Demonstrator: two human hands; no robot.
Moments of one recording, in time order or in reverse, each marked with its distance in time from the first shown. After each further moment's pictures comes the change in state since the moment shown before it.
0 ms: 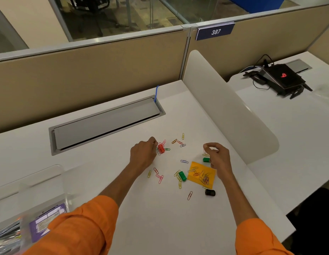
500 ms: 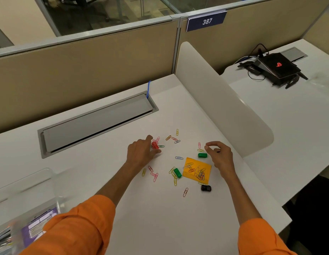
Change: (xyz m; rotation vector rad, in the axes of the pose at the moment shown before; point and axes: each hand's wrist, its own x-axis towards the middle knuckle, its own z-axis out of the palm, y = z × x) left_hand 0.006 0.015 0.008 0.082 -0.155 -0.007; right_hand 0.010 0.025 -0.030 -0.201 0.050 -0.130
